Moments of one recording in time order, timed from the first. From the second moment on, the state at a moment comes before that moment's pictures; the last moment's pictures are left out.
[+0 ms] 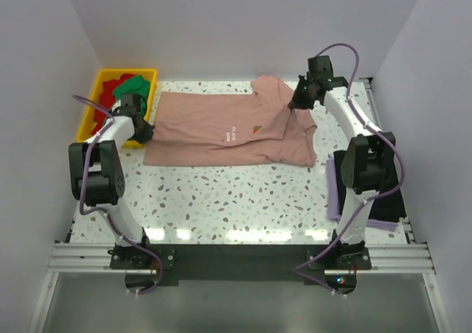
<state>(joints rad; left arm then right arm) 0.10 1.82 1.24 -0.45 -0.16 -0.80 0.16 1.98 1.79 -0.68 -0.10 0.51</state>
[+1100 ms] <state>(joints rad) 0.10 1.83 1.25 -0.45 -0.15 -0.80 0.14 2.17 1.96 -0.65 -0.13 0.42</state>
